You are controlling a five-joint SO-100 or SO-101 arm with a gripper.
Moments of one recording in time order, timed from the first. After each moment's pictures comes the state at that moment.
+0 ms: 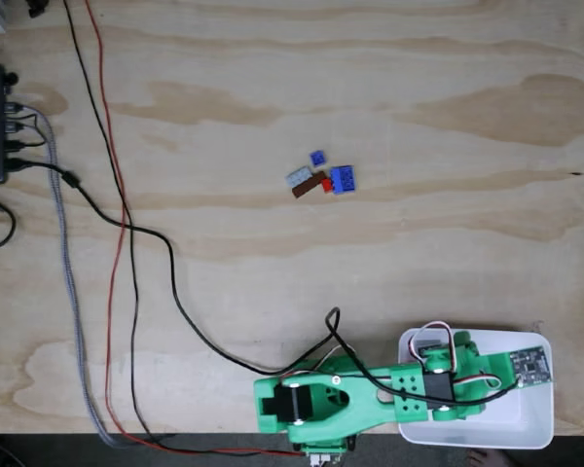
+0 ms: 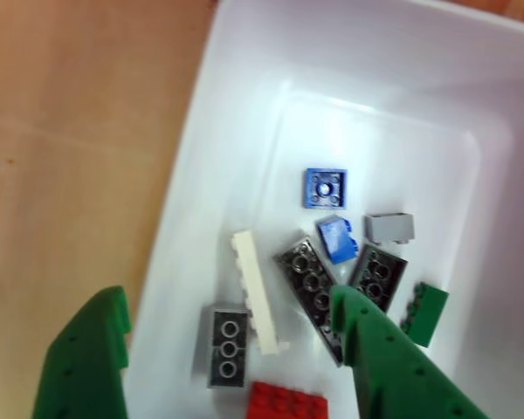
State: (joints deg) arm 78.4 134.9 128.2 69.8 -91.8
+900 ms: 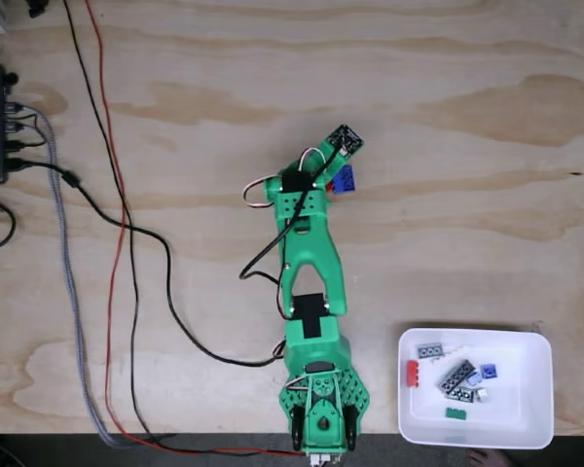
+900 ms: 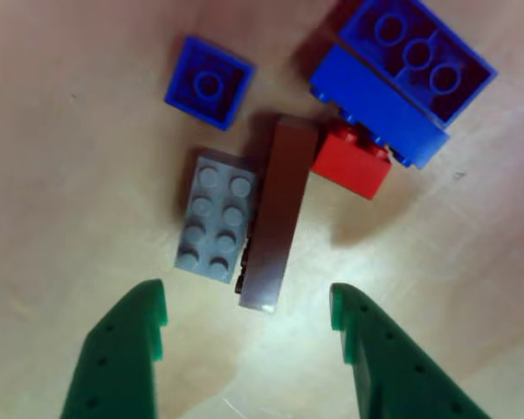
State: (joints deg) arm -7.9 78.9 96.9 59.7 -37.4
